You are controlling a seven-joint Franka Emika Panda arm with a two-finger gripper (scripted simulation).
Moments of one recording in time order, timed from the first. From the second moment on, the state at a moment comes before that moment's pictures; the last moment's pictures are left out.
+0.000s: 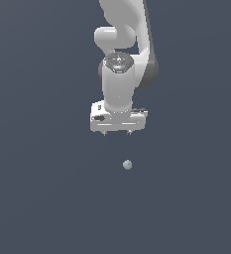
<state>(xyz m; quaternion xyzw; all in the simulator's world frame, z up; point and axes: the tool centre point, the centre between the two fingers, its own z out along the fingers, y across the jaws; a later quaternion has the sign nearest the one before) -0.003 0.009 0.182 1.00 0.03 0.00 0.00</state>
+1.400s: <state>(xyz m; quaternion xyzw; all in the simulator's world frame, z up) 0.014 0.017 0.150 0.99 0.11 -0.01 0.00</state>
